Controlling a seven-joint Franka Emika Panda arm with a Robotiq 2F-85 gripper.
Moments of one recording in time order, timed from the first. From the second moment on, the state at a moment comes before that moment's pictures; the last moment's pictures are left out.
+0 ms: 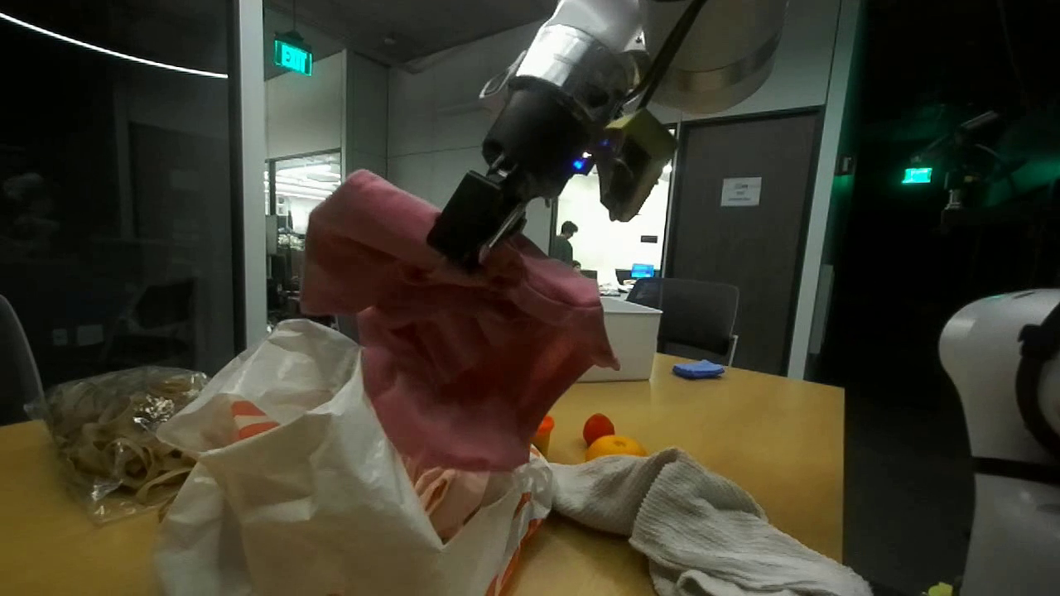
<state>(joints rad) 0.52 -0.56 0.02 -2.55 0.39 2.35 -0.35</state>
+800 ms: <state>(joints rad) 0.43 -0.35 -0.05 -2.50 0.49 2.12 -0.63</state>
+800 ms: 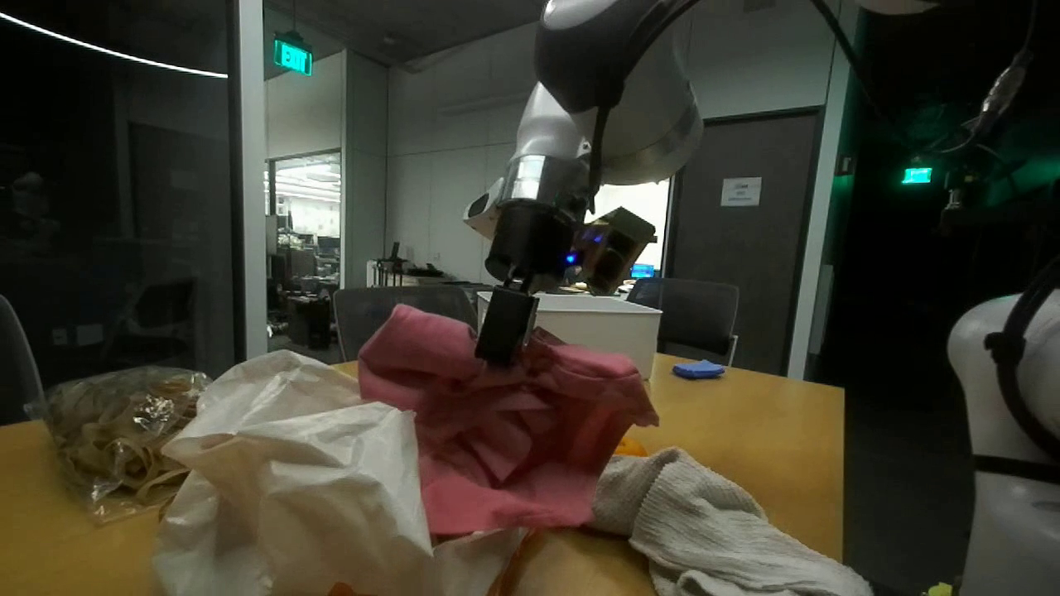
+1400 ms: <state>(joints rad) 0.31 -0.26 -0.04 -2.43 0.55 2.03 -0.65</state>
